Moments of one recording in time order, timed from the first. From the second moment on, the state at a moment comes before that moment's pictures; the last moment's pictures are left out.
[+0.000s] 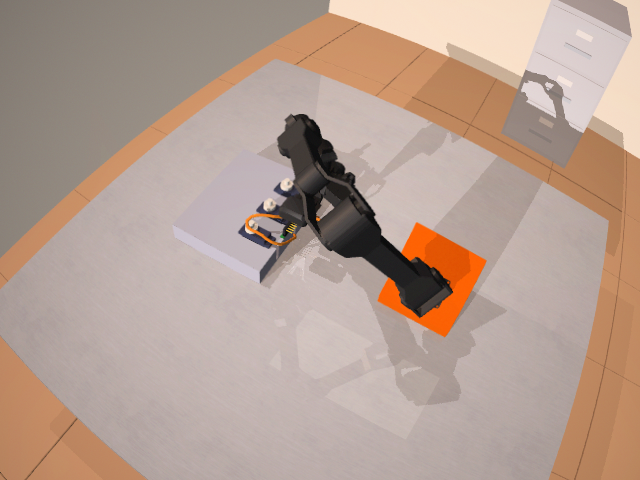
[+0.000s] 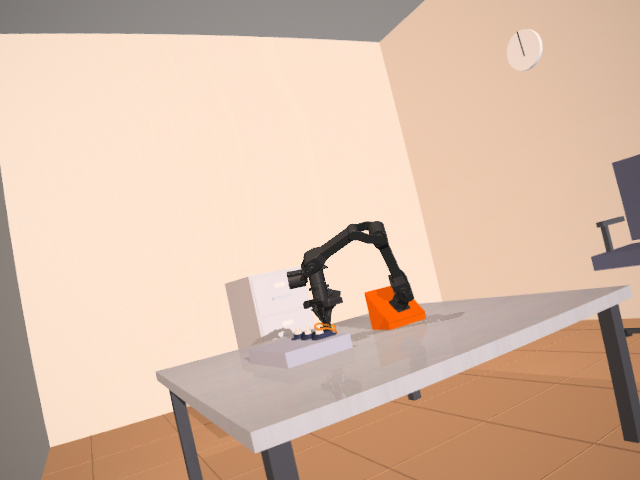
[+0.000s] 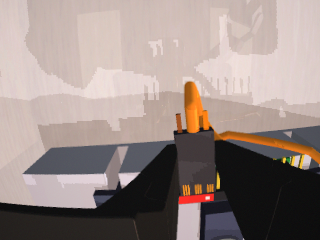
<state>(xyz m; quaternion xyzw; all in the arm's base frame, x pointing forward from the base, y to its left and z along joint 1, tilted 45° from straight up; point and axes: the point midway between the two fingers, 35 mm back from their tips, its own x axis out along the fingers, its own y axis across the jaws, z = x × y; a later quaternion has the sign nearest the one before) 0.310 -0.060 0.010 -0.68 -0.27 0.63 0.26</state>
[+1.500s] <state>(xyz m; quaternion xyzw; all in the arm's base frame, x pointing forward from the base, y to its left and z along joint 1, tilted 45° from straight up) 0.307 -0.101 0.052 -0.68 -0.27 0.63 0.27</state>
